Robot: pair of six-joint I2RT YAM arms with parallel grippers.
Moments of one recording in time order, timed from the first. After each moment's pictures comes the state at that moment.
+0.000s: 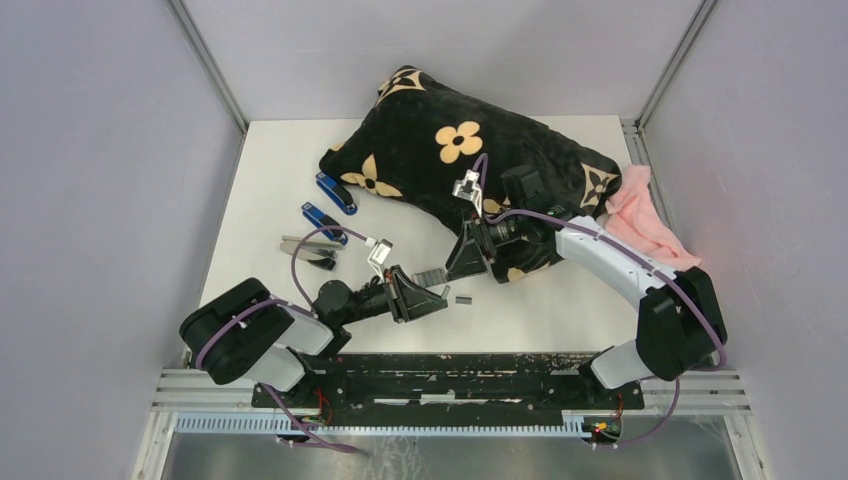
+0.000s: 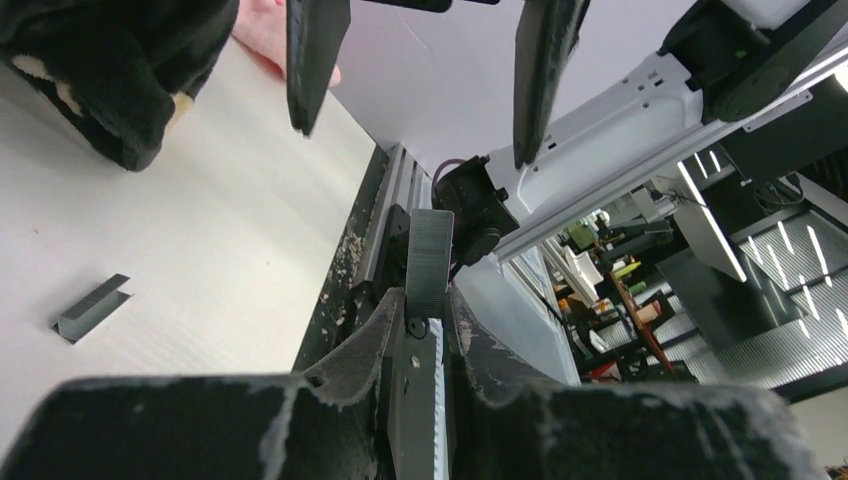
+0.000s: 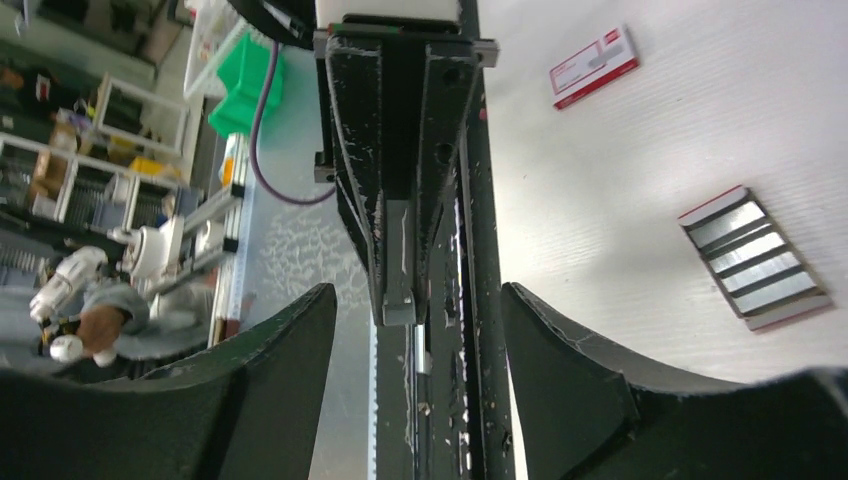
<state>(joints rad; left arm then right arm) -0.77 1.47 0.13 1.53 0.56 -0.98 0.54 1.50 1.10 -0.45 -1.18 -0.03</state>
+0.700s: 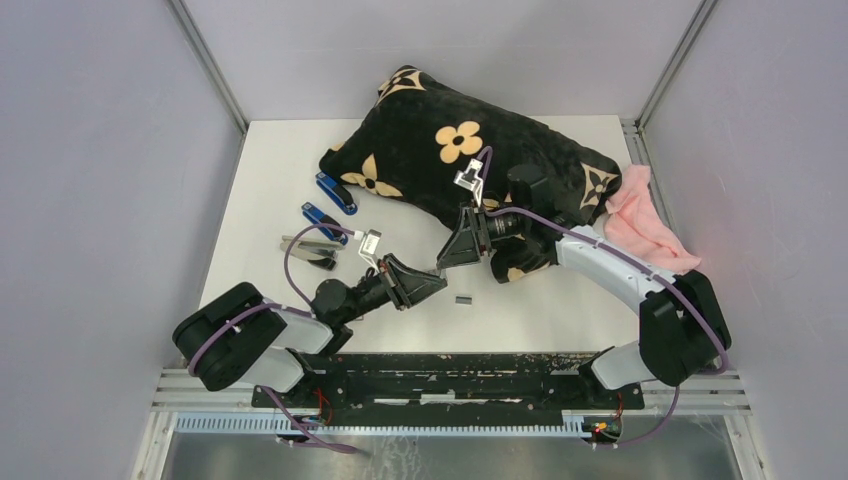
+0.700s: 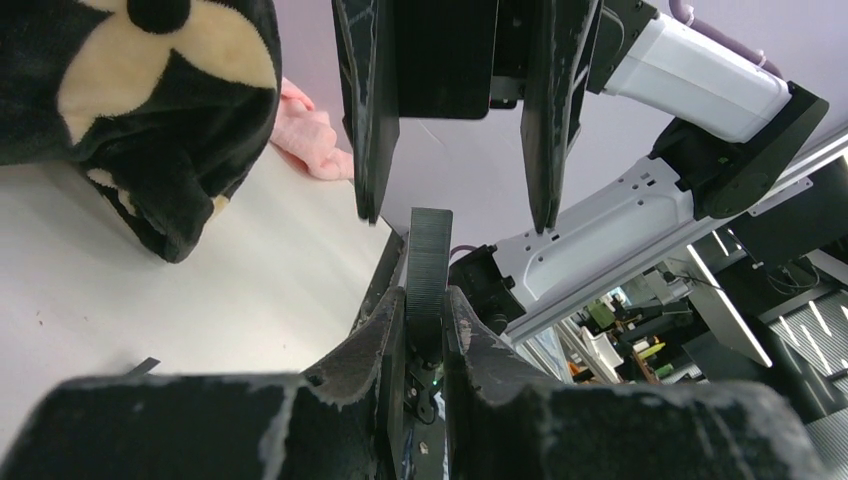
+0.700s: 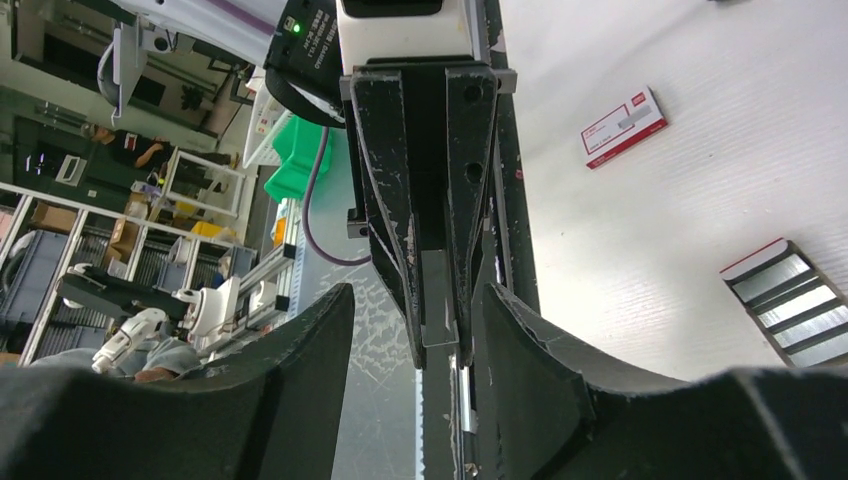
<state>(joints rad) -0.78 1.41 0.15 1.53 0.37 -1.00 0.52 1.44 0.96 0.07 -1.19 0.48</state>
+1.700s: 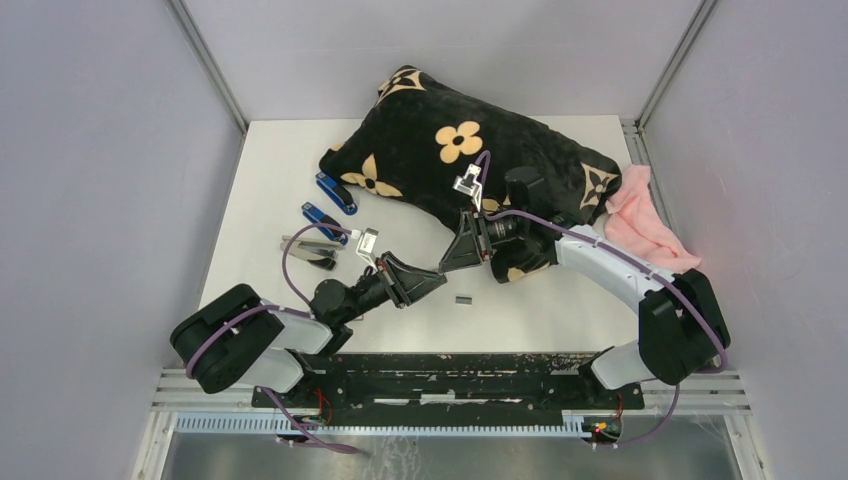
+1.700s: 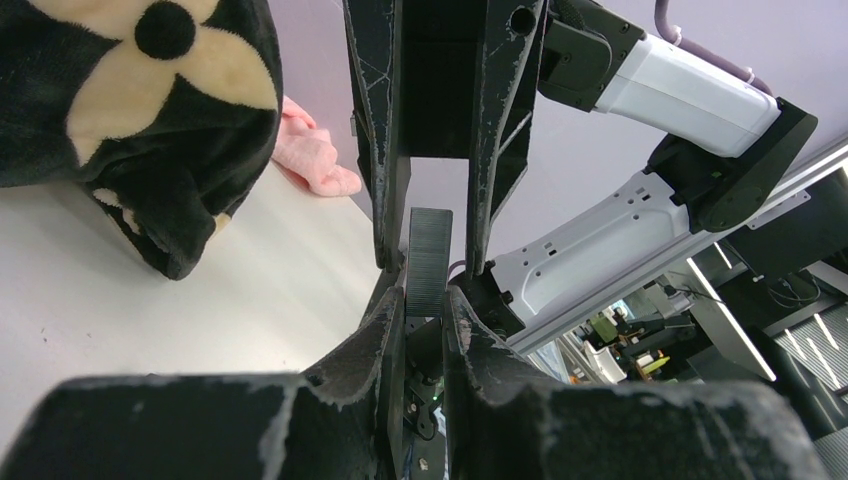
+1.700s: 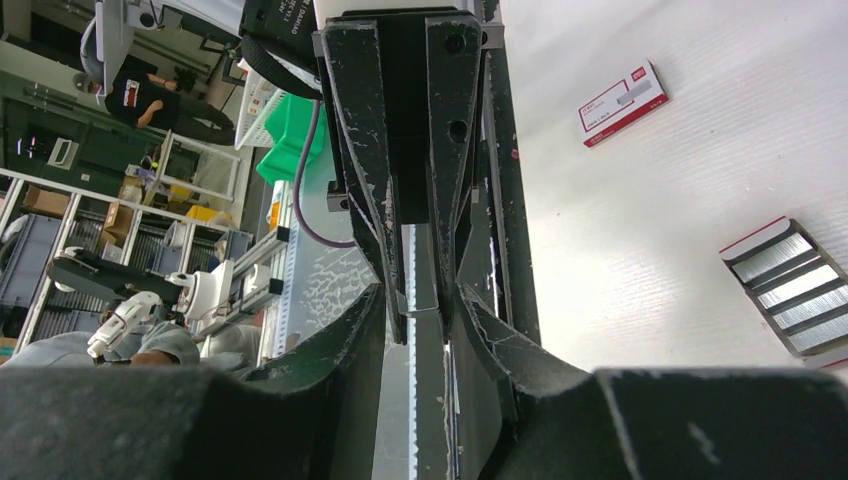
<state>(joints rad) -0.78 1.39 0.16 1.53 0.34 -0.99 0.53 1.45 0.97 -0.02 -1.20 0.38</state>
